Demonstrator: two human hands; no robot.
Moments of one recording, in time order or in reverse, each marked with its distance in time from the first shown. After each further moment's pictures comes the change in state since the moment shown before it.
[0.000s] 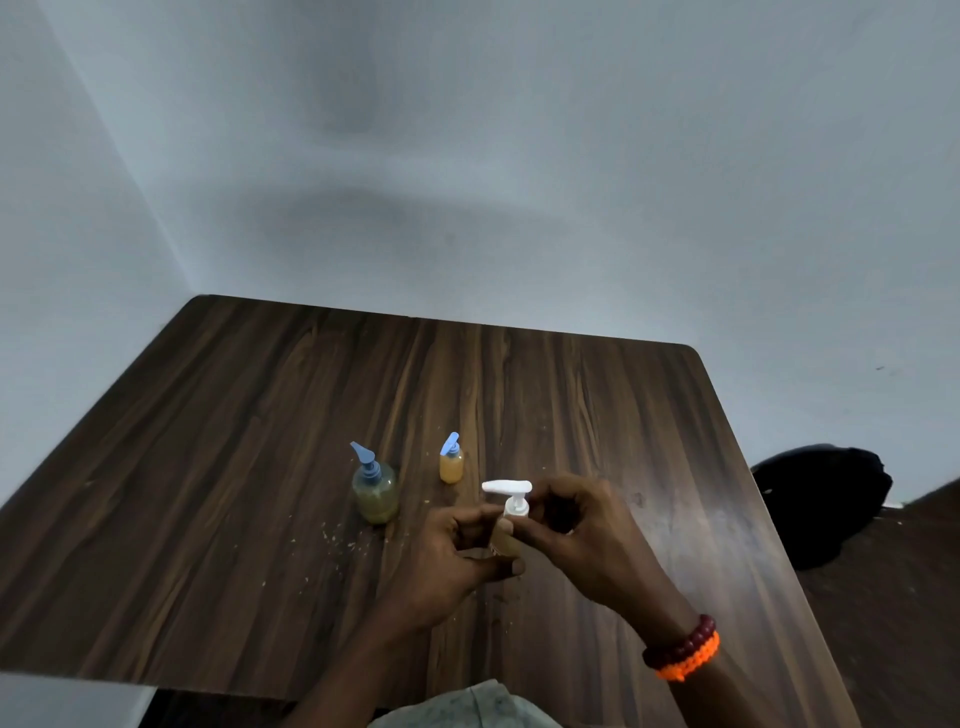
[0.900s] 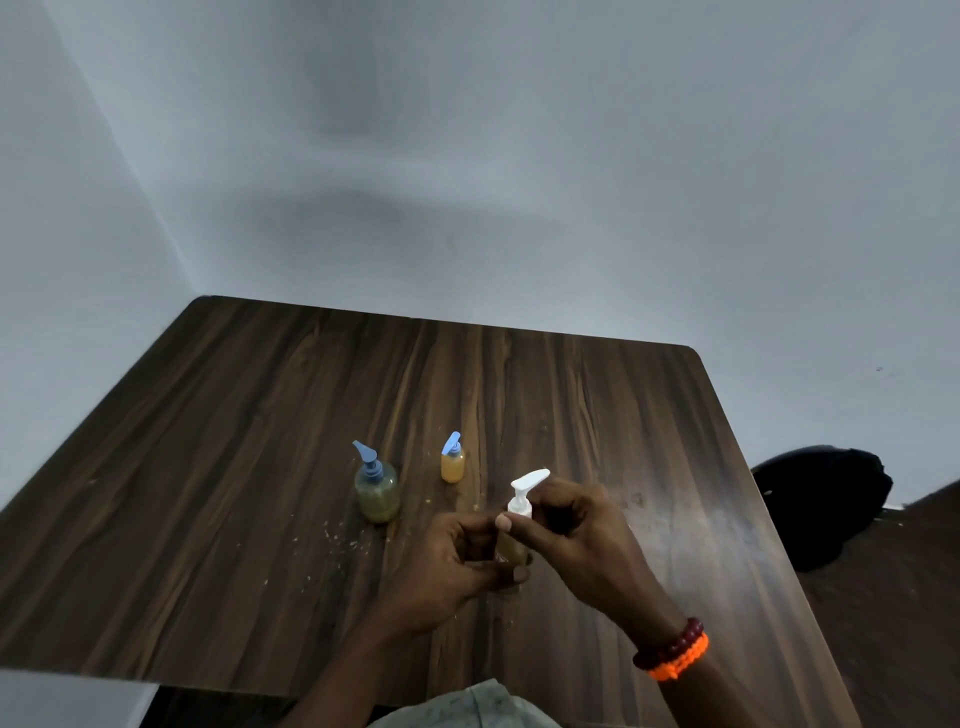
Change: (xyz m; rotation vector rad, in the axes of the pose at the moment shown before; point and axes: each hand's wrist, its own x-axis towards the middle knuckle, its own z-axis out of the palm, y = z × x) left_hand -0.007 0.002 -0.002 -0.047 -0.122 -0.052; right_hand -0.005 -0.011 0.008 0.123 0.003 -0.028
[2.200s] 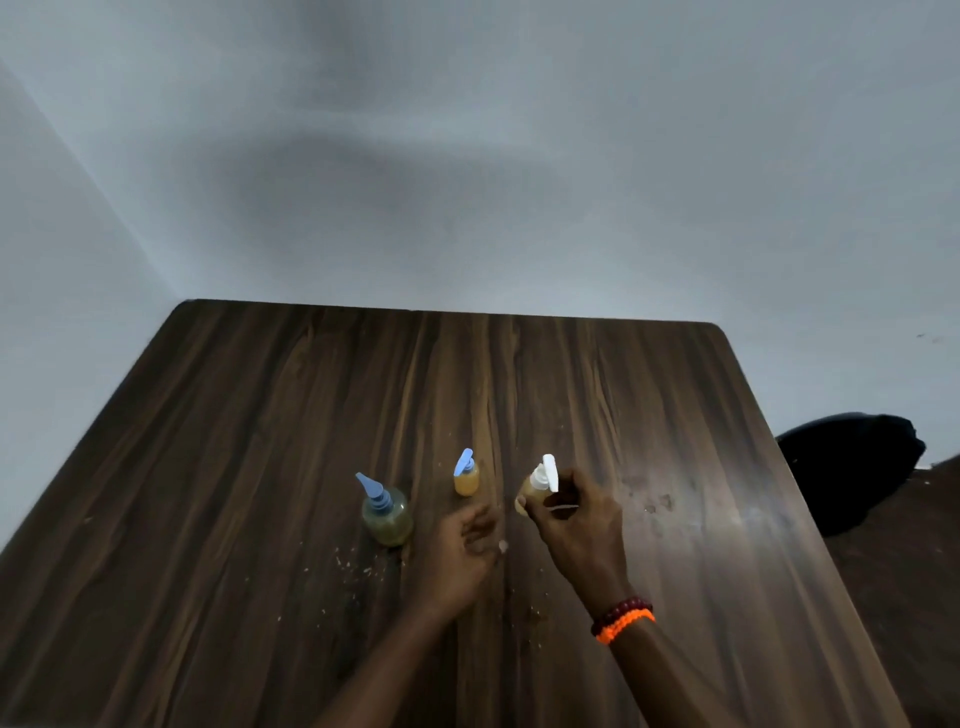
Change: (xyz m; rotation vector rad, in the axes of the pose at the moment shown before) left_hand 0.061 -0.025 -0.030 0.283 0.310 -0.315; right_hand 0.060 0.101 0.048 -0.022 0.371 0.329
